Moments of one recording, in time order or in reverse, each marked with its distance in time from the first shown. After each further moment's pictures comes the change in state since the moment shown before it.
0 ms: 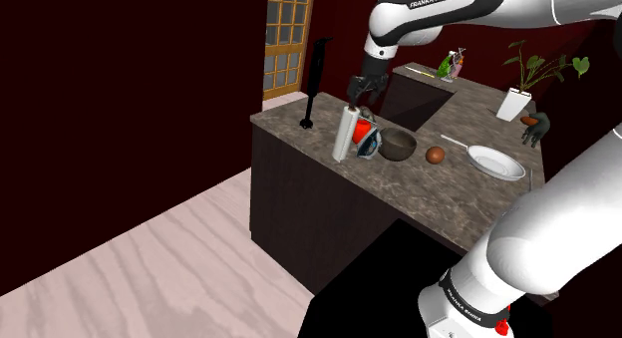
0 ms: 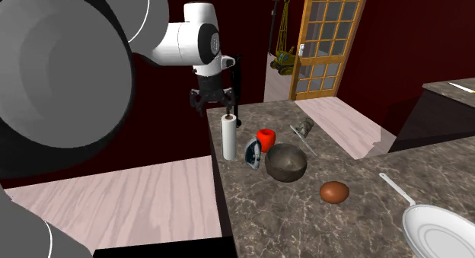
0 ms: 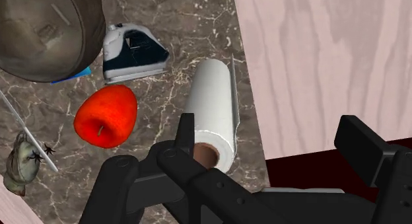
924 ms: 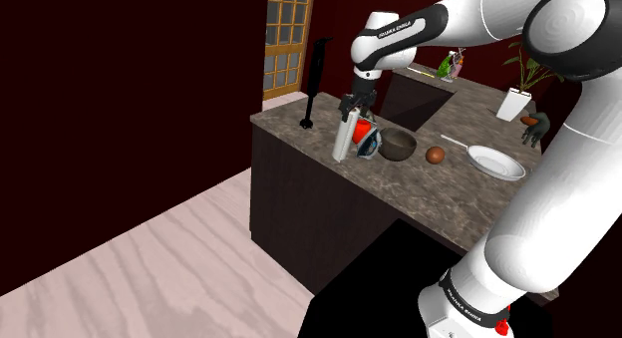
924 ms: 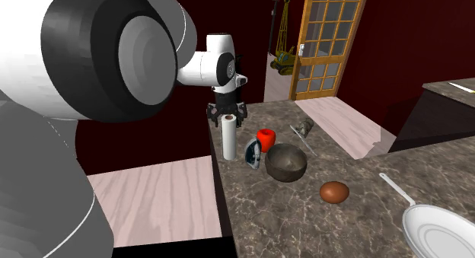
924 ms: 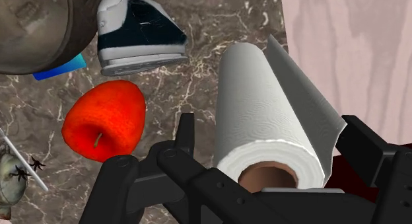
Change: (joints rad) arm -0.036 0.248 -0.037 0.090 0.057 0.139 -0.069
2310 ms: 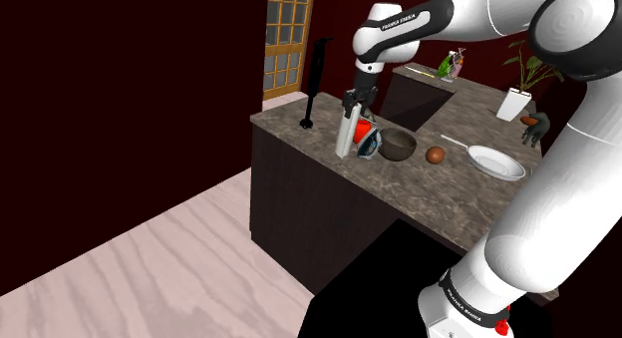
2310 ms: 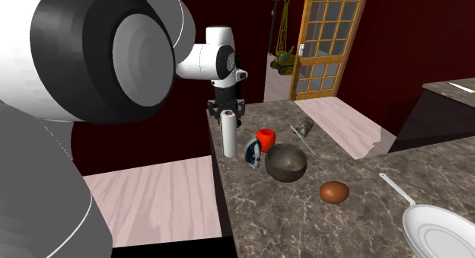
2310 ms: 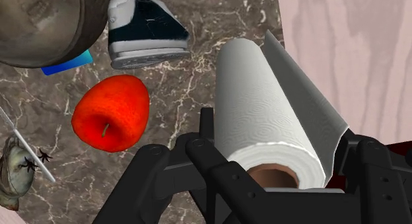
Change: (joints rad) arm 0.001 -0.019 0.000 0.029 -0.004 -0.047 0.002
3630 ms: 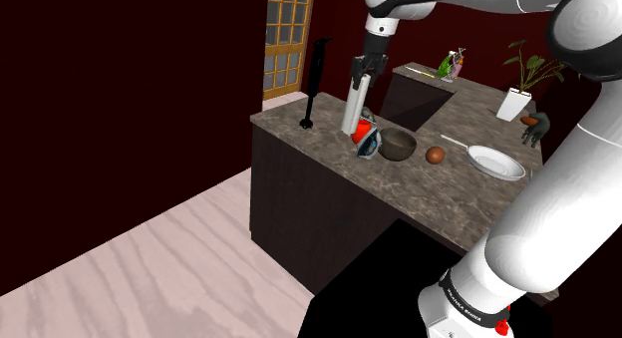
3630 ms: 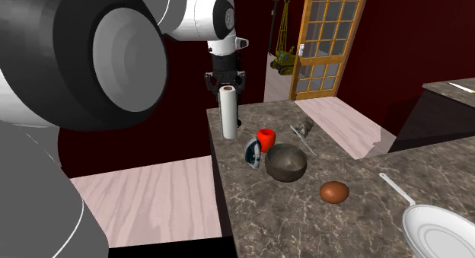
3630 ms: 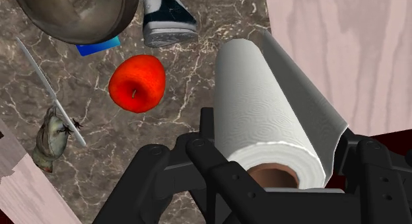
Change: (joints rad) arm 0.003 -0.053 0.001 0.205 -0.011 -0.257 0.000
